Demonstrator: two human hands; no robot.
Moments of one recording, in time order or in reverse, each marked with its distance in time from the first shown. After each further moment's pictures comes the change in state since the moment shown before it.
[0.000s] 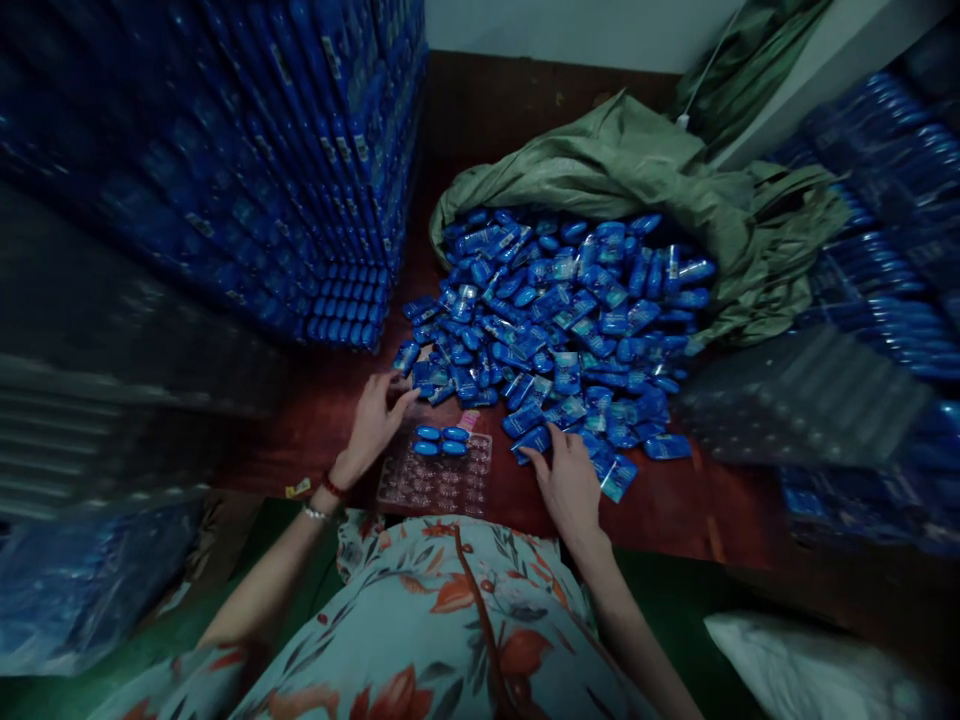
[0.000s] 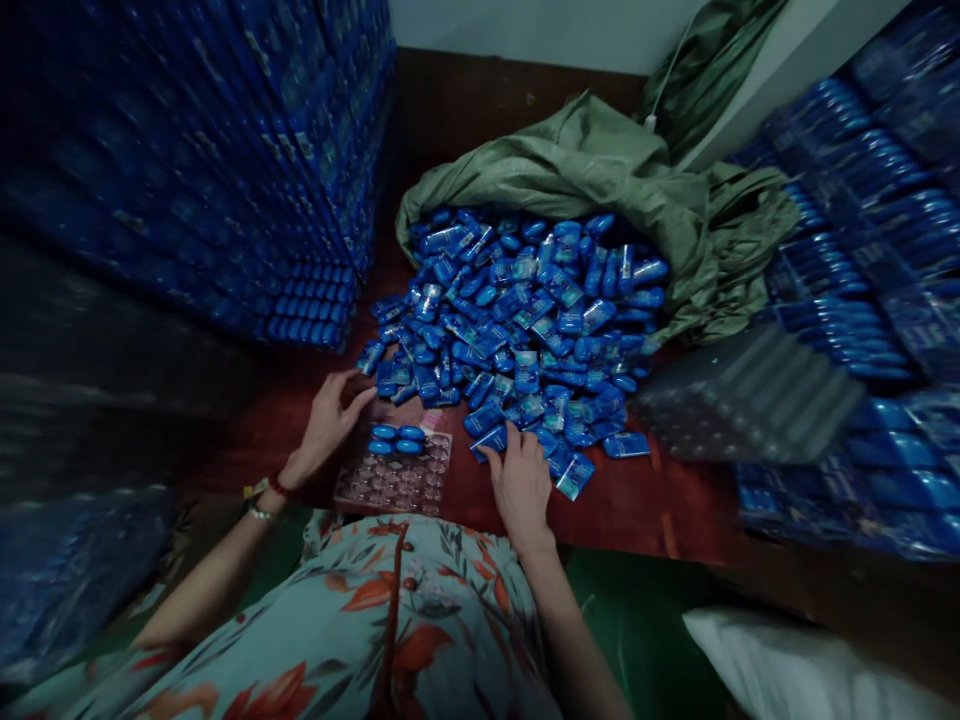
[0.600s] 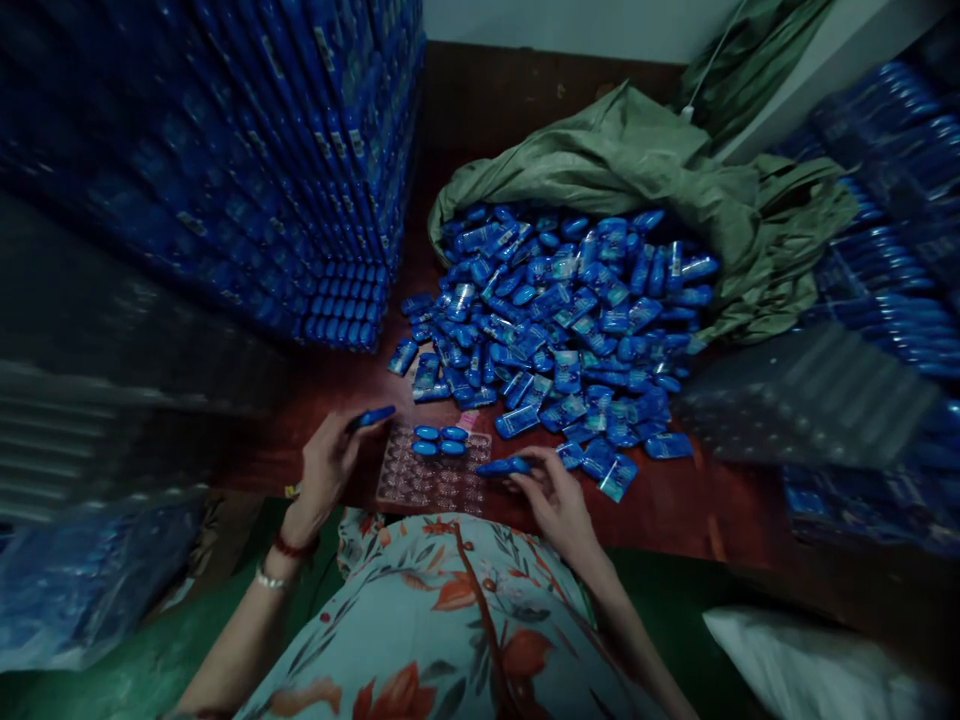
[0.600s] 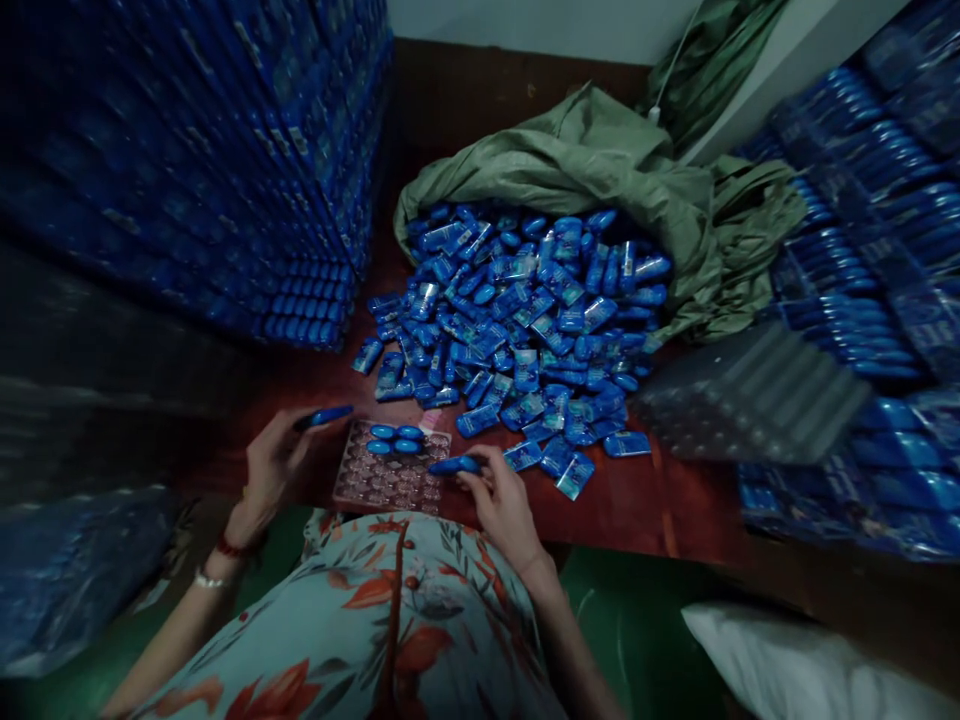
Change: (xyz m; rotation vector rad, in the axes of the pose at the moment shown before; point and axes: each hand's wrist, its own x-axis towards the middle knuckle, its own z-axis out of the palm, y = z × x) left_hand -0.050 -0.007 -0.050 0.040 0.083 0.068; right_hand -0.016 -0.019 -0.020 1.010 -0.332 0.144
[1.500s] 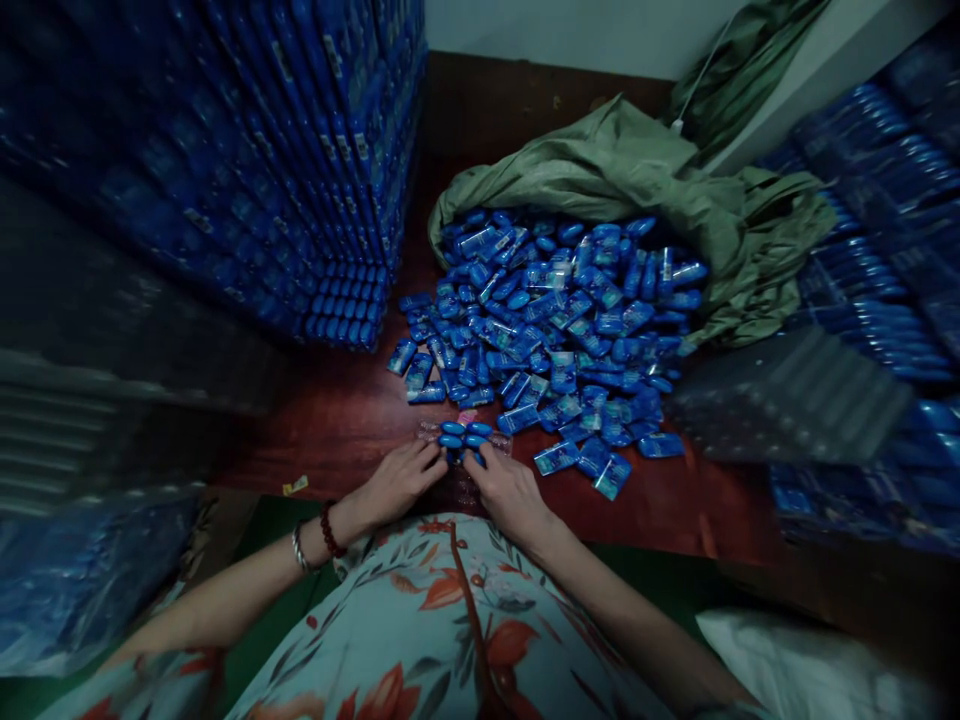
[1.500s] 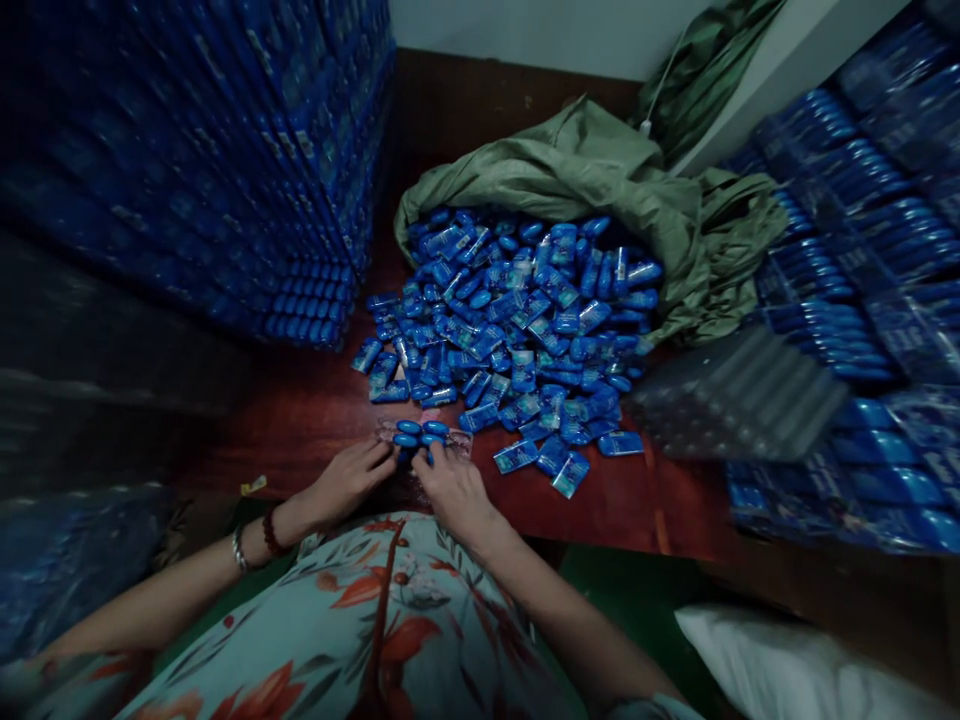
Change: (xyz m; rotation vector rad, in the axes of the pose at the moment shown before) left_hand -0.011 0.040 0.044 0.236 -0.472 0.669; right_hand 0.019 -0.027 0.036 -1.168 -0.252 -0.506
